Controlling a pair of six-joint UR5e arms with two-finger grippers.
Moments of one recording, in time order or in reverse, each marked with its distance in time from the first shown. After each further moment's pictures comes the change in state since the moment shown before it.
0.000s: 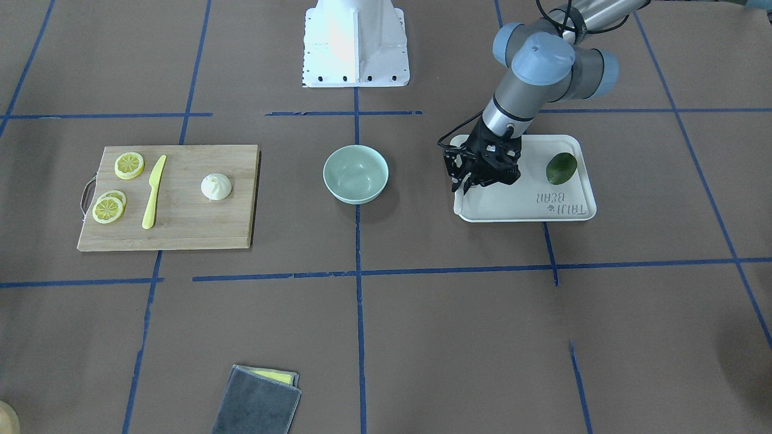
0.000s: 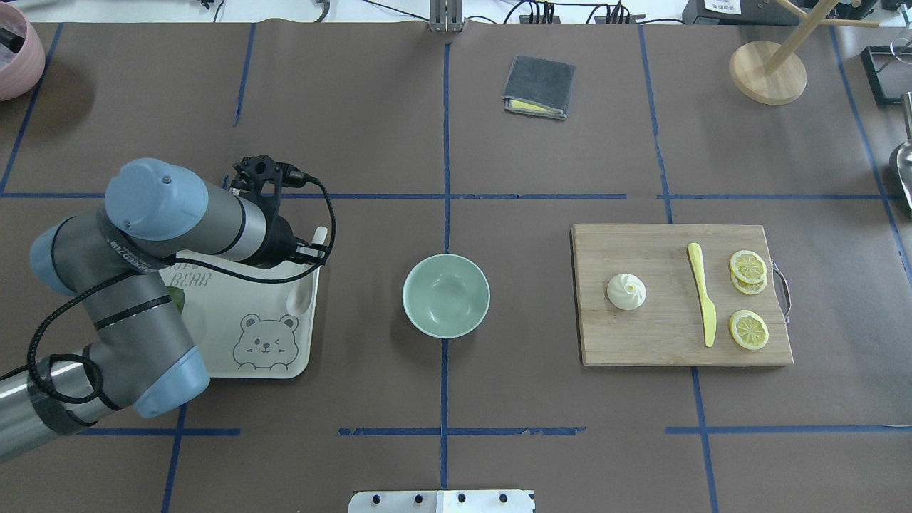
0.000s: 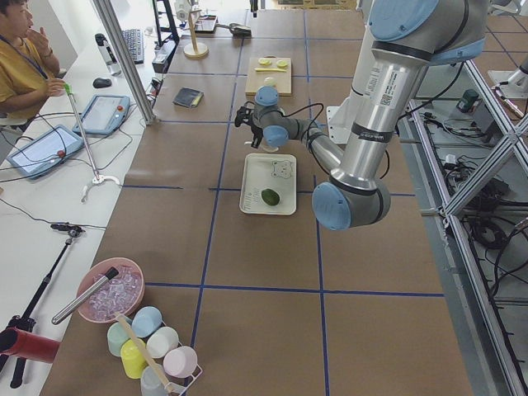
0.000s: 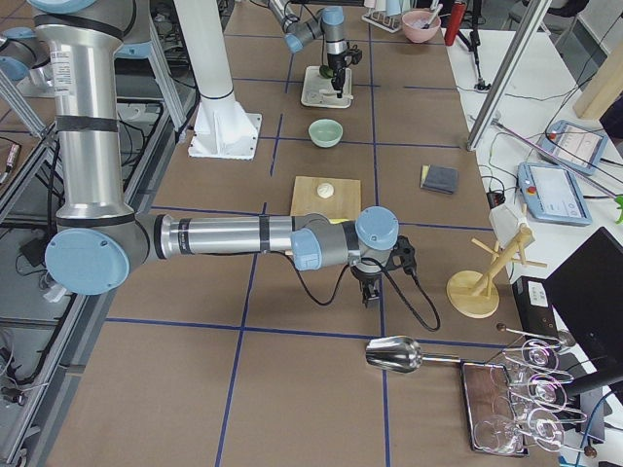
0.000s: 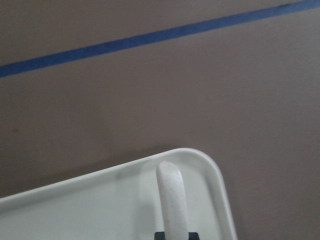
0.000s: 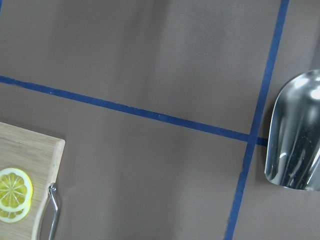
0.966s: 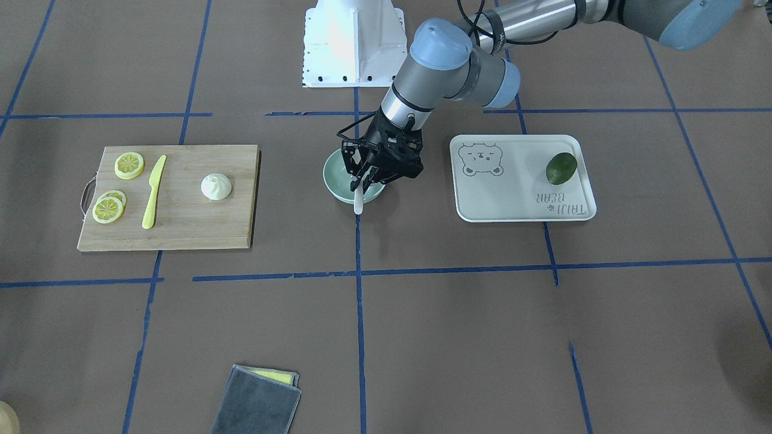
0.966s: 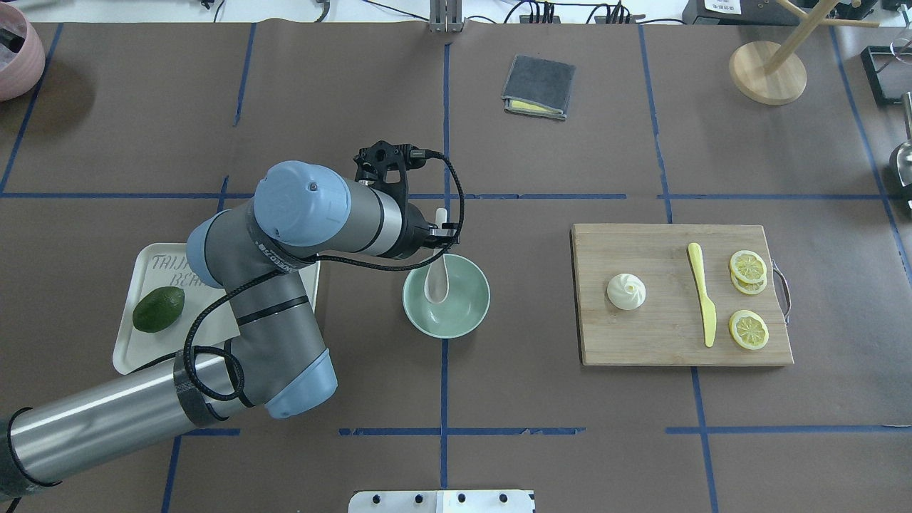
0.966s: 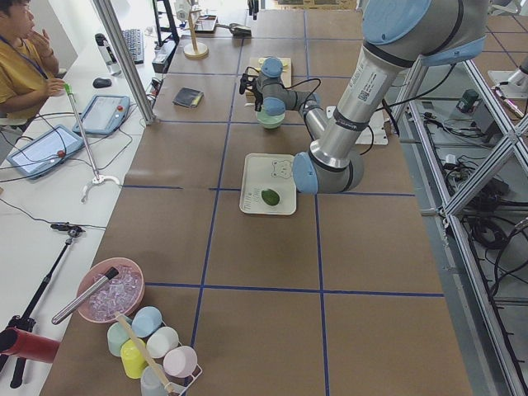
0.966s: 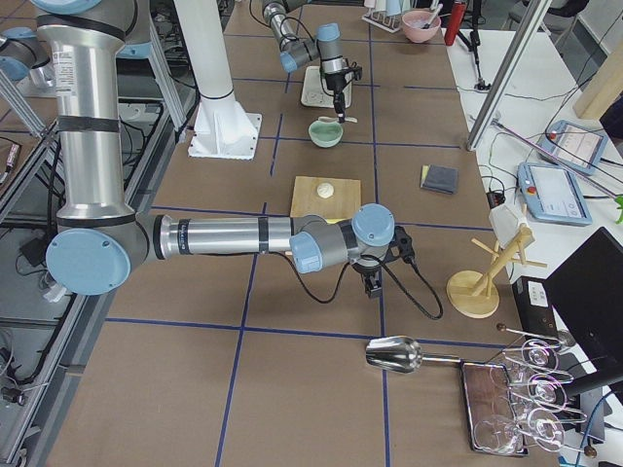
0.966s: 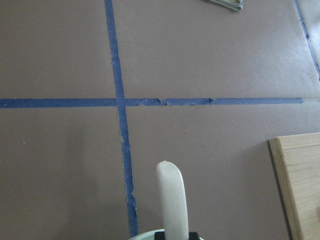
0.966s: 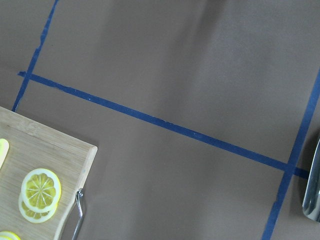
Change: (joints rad) left arm 0.110 -0.255 0.171 -0.108 0.129 -0.233; right arm -0.028 -0.008 -0.004 0.092 0.034 0.002
